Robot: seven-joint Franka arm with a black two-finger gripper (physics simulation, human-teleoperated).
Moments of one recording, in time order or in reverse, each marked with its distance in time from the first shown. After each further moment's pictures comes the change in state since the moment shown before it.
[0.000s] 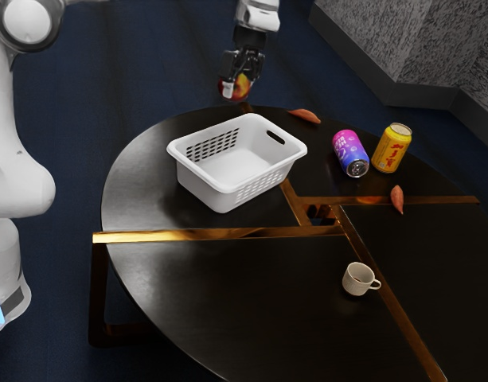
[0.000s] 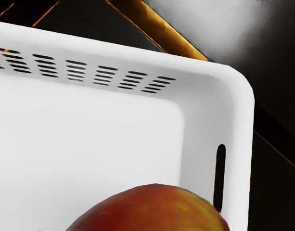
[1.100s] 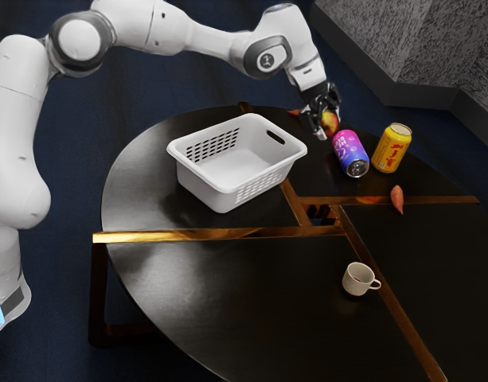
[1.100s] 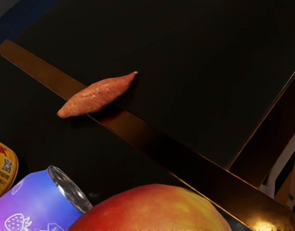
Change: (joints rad) arm -0.456 -0.250 0.364 -0.045 0.116 1.058 0.087
